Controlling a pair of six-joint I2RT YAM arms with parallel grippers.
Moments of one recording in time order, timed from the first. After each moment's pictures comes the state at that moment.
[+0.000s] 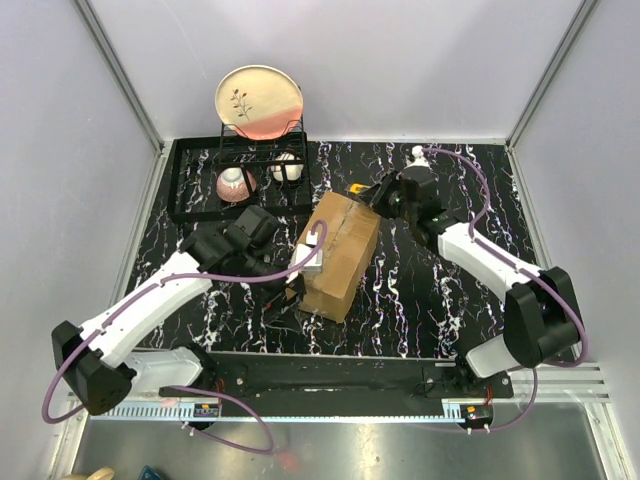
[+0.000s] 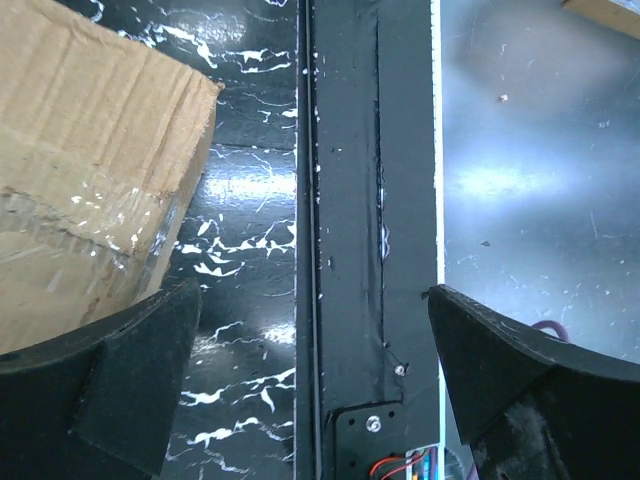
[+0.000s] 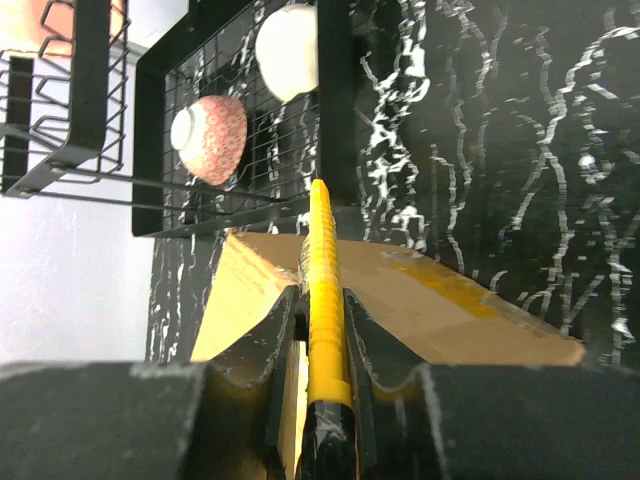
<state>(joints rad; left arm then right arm) -0.73 1.18 1.10 -0.99 0.80 0.49 0.46 1.49 1.02 0.08 -0.06 0.84</state>
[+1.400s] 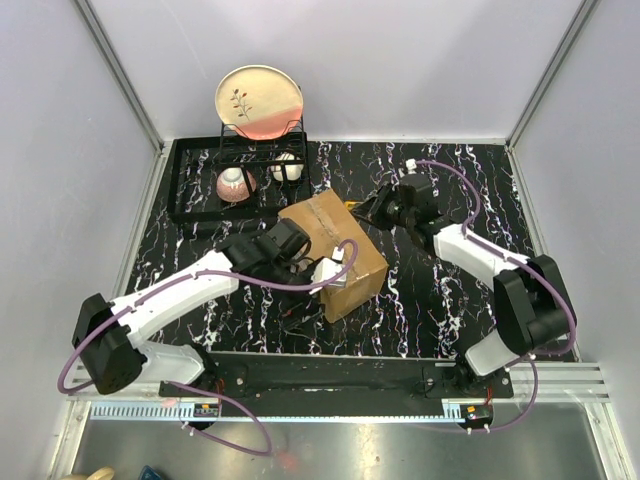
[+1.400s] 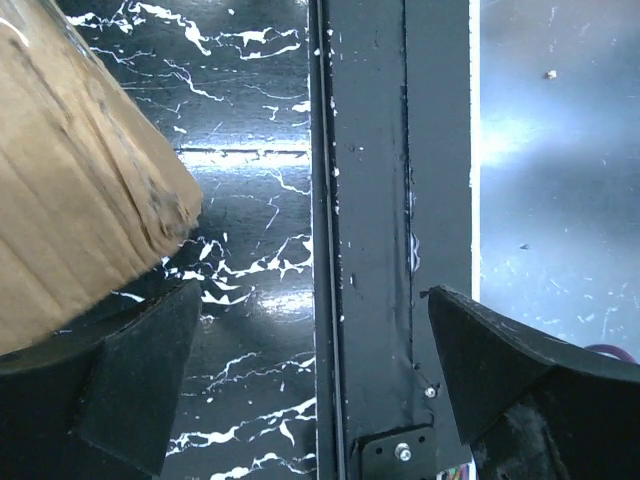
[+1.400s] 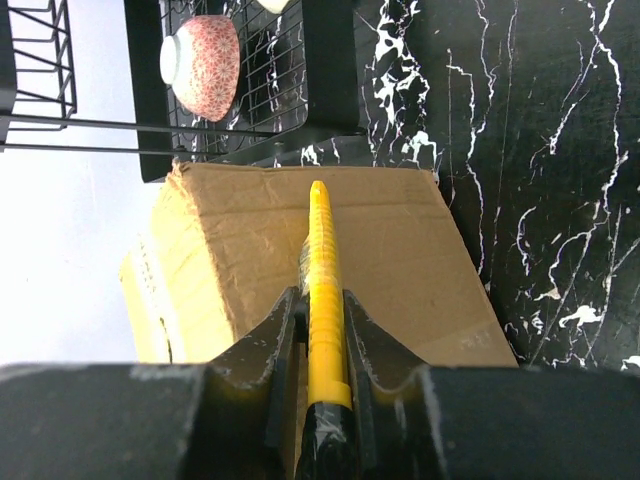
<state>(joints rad) -0.85 1.29 1.04 -0.83 0.70 0.46 0.41 1.56 0.97 0.11 -0.26 0.92</state>
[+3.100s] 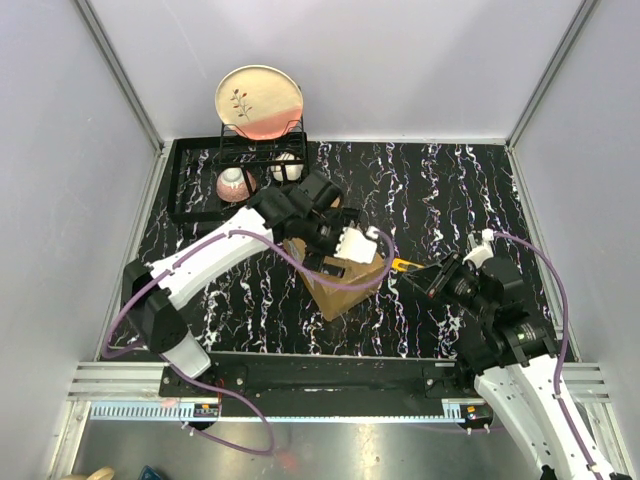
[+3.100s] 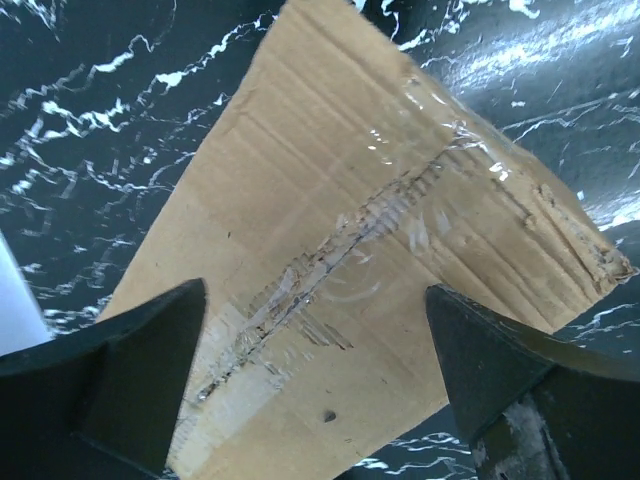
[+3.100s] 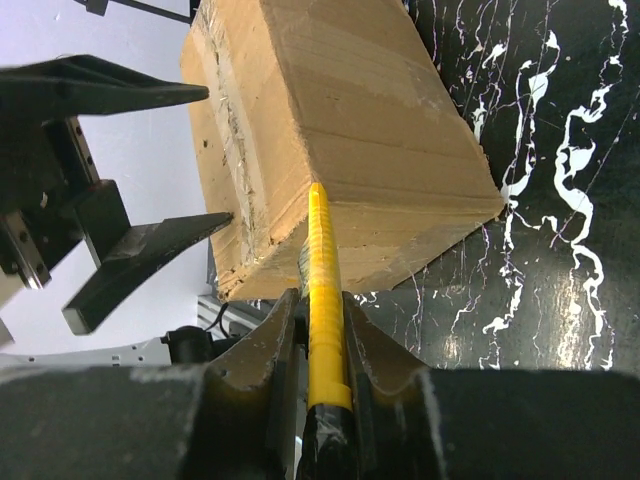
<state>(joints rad) -0.82 1.63 1.60 -0.97 0.38 1.06 0.30 0.44 0.57 -0.52 -0.35 0.92</state>
